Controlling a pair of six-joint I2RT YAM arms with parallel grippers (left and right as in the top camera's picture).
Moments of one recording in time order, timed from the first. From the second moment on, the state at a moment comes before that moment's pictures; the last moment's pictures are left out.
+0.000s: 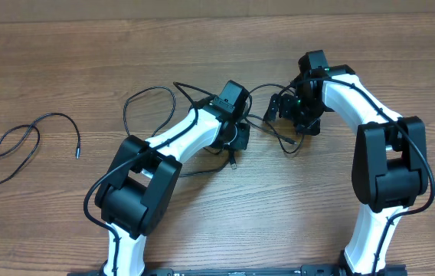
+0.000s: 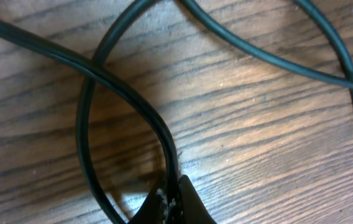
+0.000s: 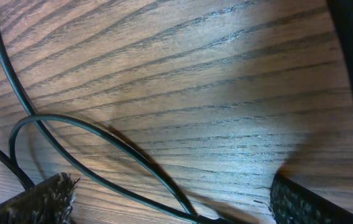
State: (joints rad) left arm -0.57 2.07 1.38 -0.61 0.20 -0.39; right arm 0.15 2.10 1.50 -0.89 -0.33 0.38
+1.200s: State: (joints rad) left arm -0.18 2.05 1.39 -0.62 -0.20 -0.26; right arm 0.15 2.10 1.50 -0.89 -0.33 0.38
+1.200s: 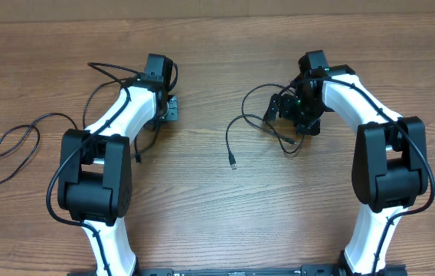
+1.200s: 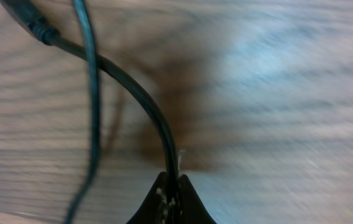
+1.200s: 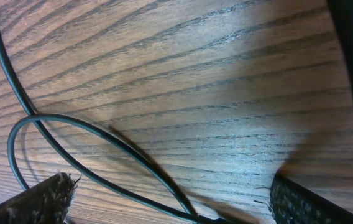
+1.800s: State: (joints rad) left arm 0.02 2.05 1.28 -0.35 -0.35 -0.26; right arm 0.15 2.10 1.50 -0.89 -0.33 0.38
